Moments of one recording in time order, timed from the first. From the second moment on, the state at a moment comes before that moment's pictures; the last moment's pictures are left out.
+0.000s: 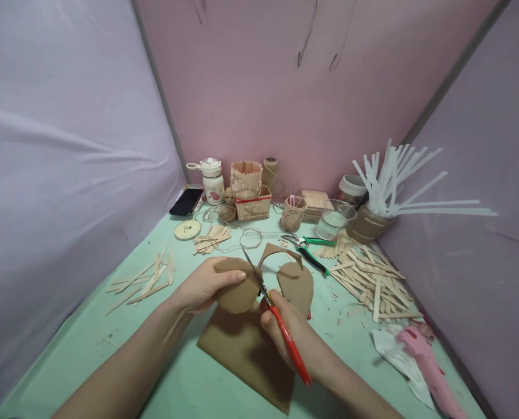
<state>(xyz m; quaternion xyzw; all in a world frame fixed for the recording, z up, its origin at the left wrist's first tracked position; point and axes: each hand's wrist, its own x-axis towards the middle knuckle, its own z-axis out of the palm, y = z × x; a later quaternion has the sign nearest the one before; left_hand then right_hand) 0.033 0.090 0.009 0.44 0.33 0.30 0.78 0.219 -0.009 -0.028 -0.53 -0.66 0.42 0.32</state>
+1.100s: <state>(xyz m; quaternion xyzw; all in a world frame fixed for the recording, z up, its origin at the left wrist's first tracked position) 0.024 0.092 0.009 0.49 0.32 0.24 0.78 0.230 -0.015 -0.013 -0.53 -0.65 0.48 0.27</state>
